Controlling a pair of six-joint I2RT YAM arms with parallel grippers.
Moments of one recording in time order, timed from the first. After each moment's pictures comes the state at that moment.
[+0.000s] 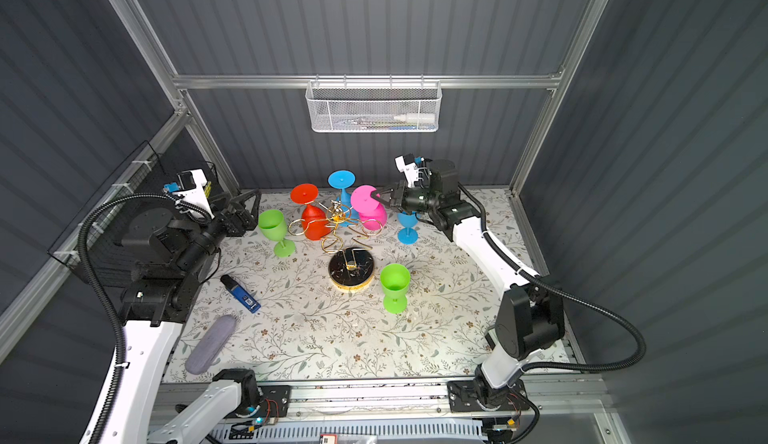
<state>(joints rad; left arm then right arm) -0.08 0.91 1.20 -0.33 0.23 -0.28 0.36 1.65 1.46 -0.06 -0.88 0.80</state>
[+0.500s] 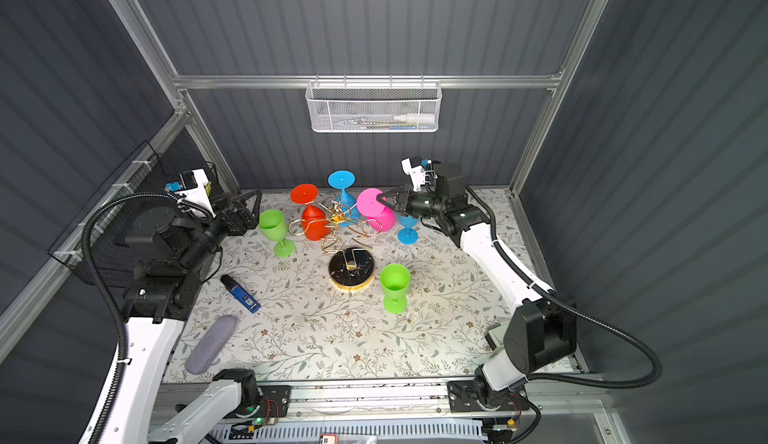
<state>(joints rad) -0.08 0.92 1.20 -0.32 0.22 -0.30 0.34 1.54 1.41 -0.14 -0.80 0.74</state>
